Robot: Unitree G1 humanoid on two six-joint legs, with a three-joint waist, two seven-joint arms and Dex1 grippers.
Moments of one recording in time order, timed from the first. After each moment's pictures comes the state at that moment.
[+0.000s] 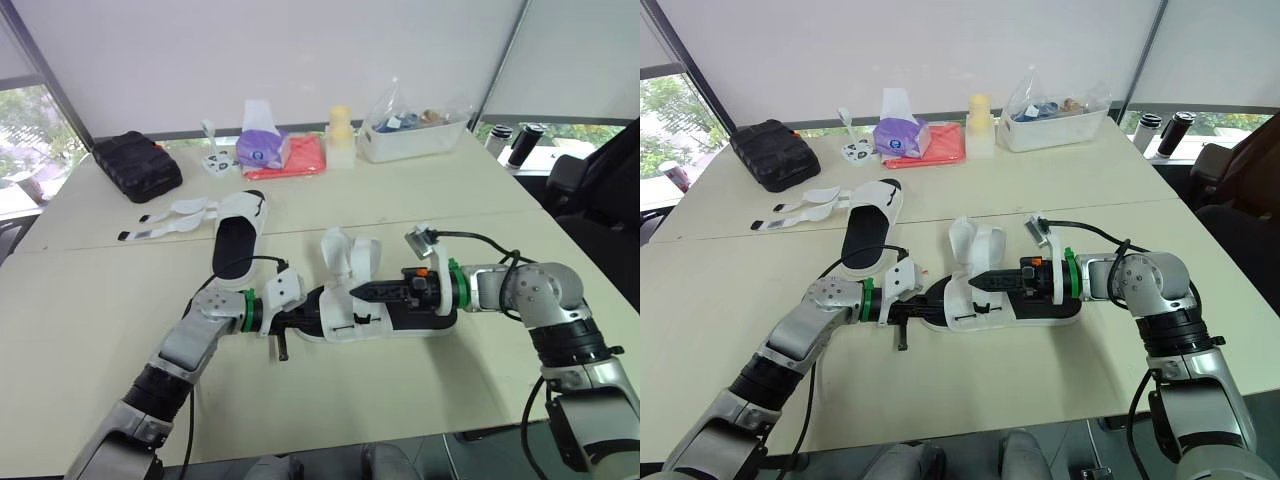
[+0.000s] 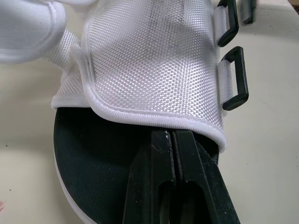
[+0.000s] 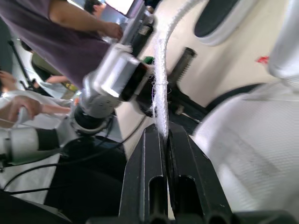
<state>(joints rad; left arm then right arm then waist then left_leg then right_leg) -0.45 0.46 -0.30 0.04 -0.19 0.31 -1.06 -0.67 -0.66 0.10 0.14 0.95 1.21 0.97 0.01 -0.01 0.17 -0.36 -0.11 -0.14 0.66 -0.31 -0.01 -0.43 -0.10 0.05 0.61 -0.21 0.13</state>
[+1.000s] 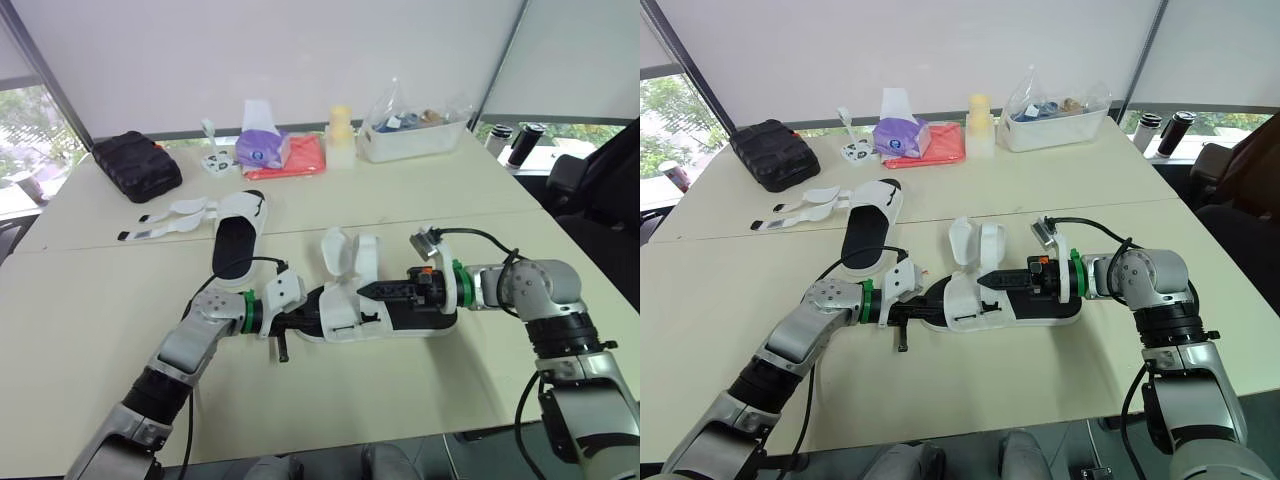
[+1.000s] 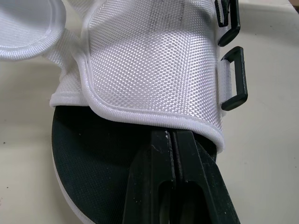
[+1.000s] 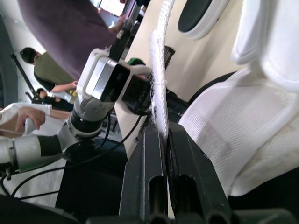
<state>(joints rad) -0.44 0.46 -0.30 0.02 -0.19 0.32 -1.05 -0.69 -0.63 0.04 0.20 0.86 1.30 1.07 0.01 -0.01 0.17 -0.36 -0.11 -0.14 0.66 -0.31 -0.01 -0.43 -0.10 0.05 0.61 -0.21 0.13</state>
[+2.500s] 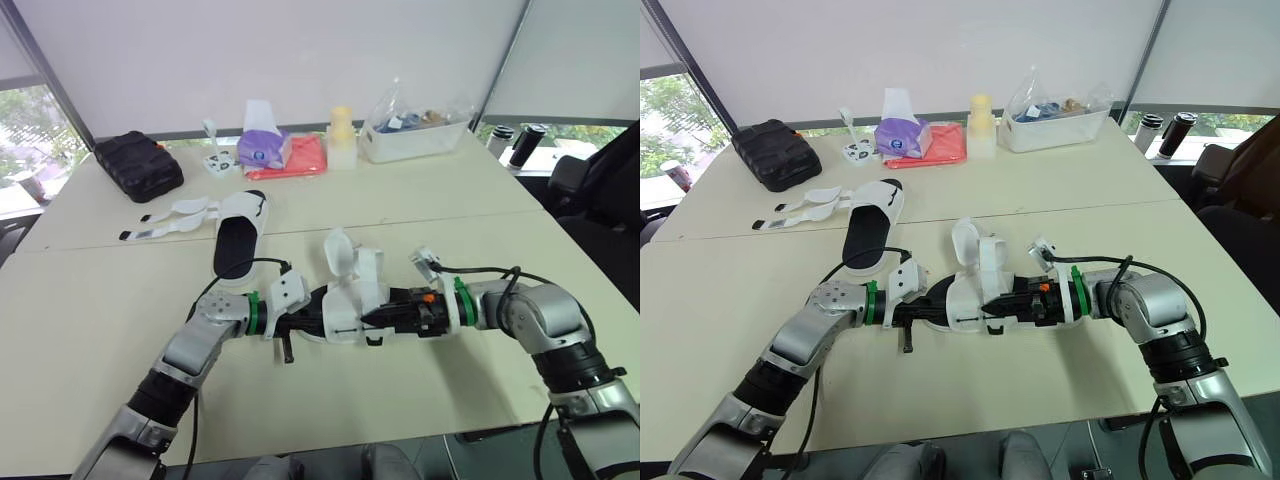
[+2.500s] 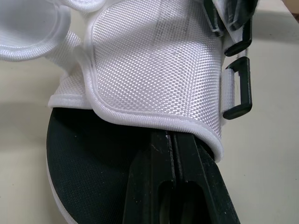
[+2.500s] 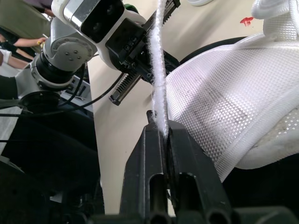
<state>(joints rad) -0.44 0.43 -0.30 0.02 -0.19 0.32 -1.04 -0.54 -0.69 0.14 0.03 0.67 0.99 1.20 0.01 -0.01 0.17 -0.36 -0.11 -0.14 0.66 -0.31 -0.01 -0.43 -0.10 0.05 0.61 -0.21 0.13</state>
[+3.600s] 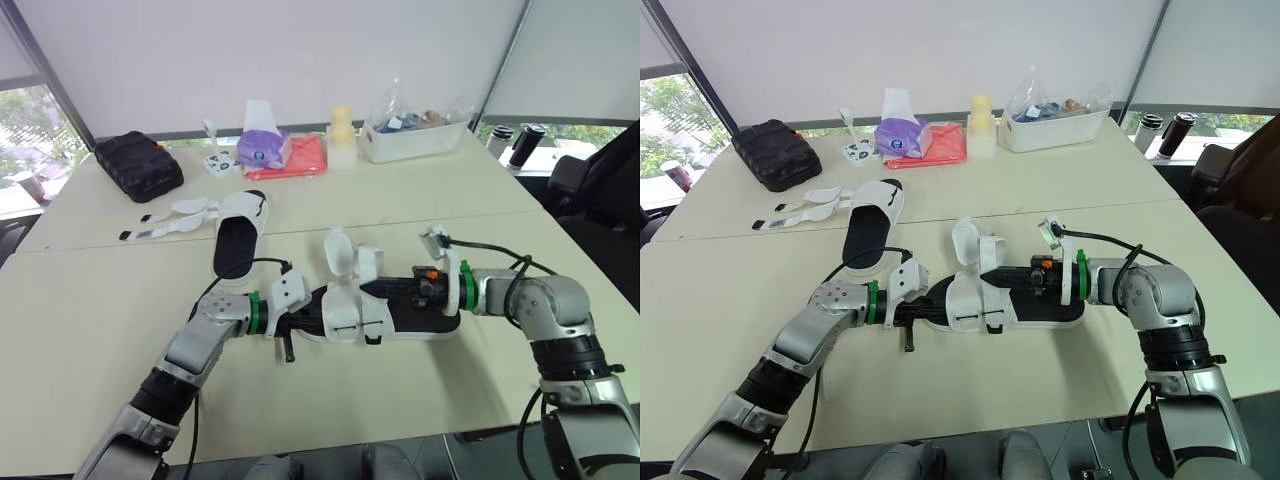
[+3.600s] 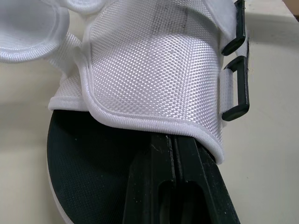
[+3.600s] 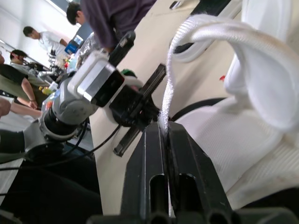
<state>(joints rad) -0.44 0.42 -0.30 0.04 -0.19 0.31 -1.03 -0.57 -0.61 0.00 0.03 0.77 1.12 1.05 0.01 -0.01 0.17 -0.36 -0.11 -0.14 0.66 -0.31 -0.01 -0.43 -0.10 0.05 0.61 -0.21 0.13</state>
